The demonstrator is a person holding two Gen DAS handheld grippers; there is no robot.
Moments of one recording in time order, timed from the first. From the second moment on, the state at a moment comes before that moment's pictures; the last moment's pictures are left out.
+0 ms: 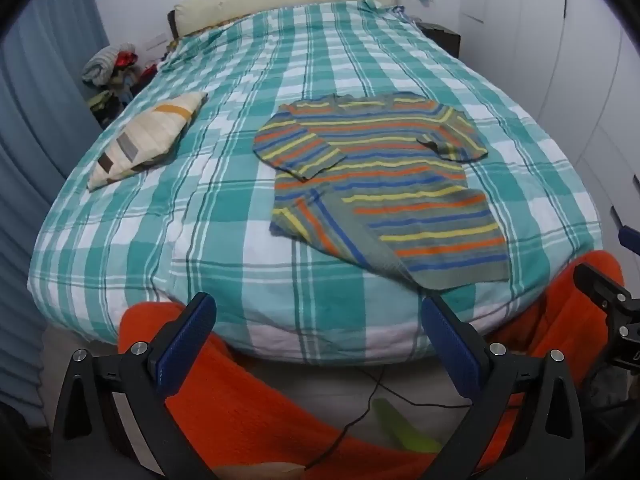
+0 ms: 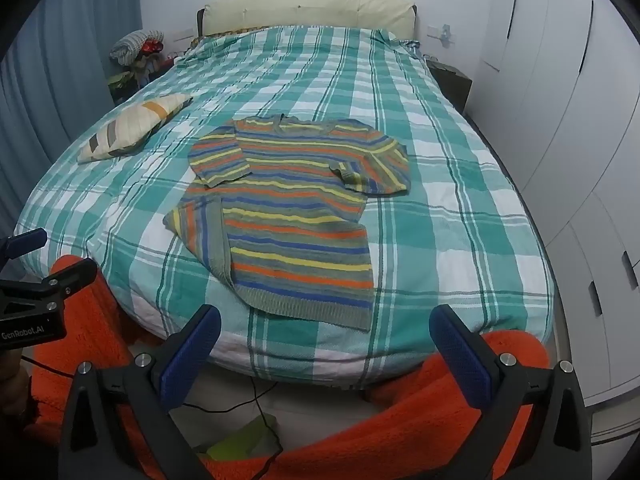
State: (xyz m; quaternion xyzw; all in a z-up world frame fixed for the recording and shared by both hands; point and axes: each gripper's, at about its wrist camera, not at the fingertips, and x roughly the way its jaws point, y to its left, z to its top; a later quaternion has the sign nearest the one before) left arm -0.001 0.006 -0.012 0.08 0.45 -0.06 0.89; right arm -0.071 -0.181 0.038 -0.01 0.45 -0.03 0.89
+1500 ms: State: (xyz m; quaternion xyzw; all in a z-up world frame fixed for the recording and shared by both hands) left arm 0.026 -0.016 -0.026 0.12 0.48 -0.07 0.87; right arm -0.046 -0.190 0.014 -0.03 0.49 -0.08 0.86
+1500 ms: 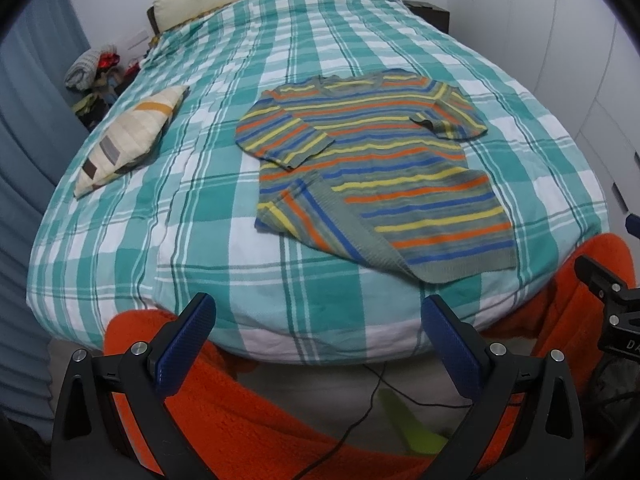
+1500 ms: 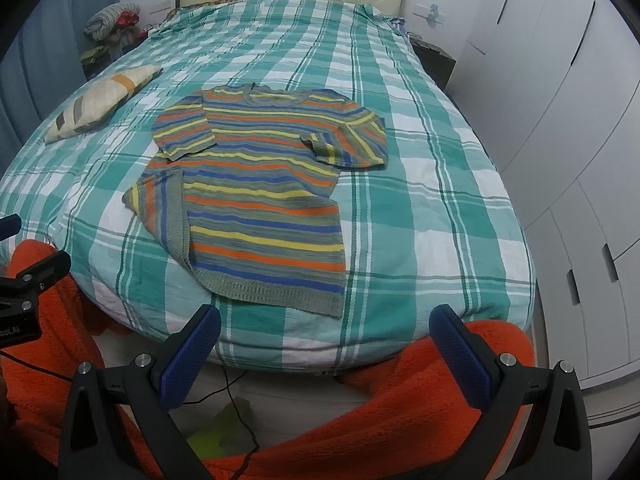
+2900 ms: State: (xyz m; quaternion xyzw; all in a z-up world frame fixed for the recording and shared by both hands) left arm 0.030 -0.016 -0.032 0.12 0.48 -0.07 0.86; right arm -0.042 -0.189 0.009 -0.04 0.50 -0.09 0.86
